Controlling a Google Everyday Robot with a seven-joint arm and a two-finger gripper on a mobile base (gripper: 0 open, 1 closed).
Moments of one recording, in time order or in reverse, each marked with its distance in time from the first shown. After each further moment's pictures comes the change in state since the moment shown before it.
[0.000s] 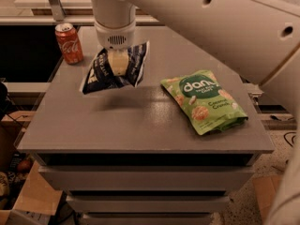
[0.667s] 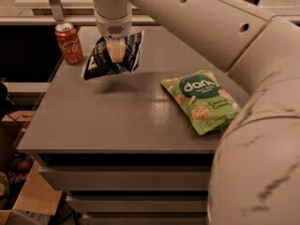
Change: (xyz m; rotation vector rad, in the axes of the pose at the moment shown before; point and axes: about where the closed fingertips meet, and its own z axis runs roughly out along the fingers) arm -0.004 -0.063 0.021 0.057 -0.013 -0.029
